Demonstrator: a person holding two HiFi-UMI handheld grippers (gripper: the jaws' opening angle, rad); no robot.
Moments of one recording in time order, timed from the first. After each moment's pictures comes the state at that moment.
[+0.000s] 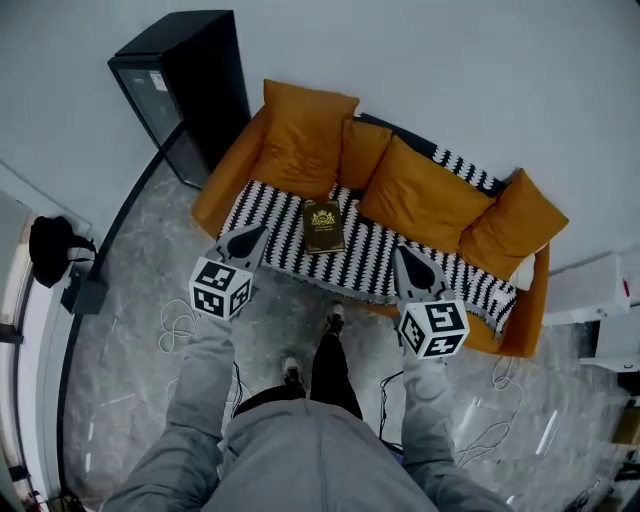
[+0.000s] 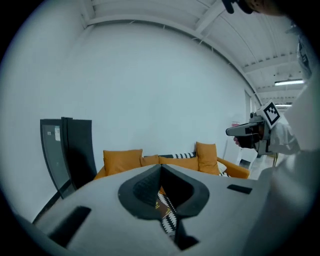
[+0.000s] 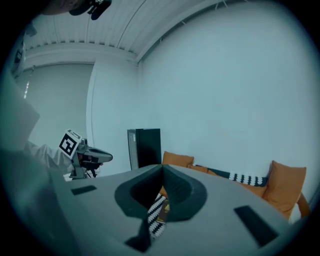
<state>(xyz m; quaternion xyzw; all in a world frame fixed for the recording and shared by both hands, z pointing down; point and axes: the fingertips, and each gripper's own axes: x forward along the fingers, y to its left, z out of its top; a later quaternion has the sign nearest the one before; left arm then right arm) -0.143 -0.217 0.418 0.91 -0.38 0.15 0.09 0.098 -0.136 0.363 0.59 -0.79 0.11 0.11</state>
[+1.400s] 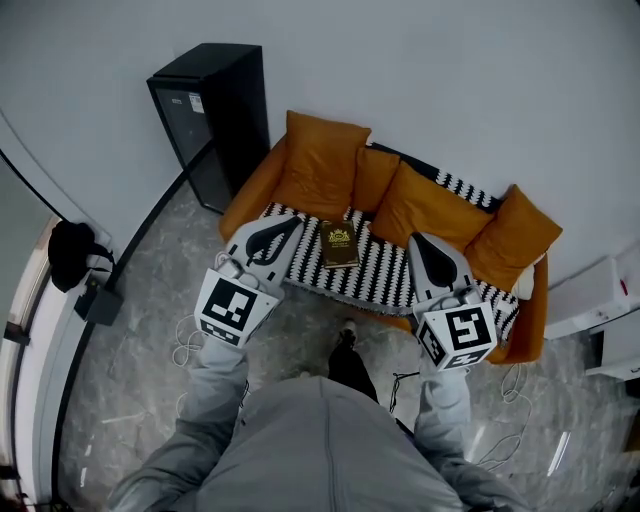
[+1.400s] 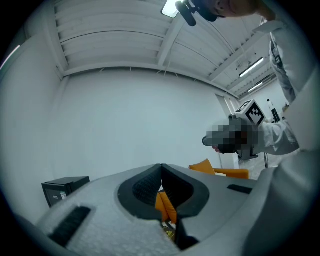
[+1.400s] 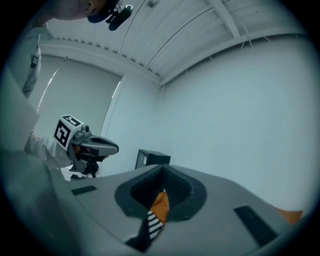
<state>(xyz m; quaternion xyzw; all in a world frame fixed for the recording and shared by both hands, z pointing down) -0.146 -0.101 0.205 0.93 -0.34 0.06 -0.13 0.017 -0.060 0.197 0.56 -0.82 -0.06 0.07</state>
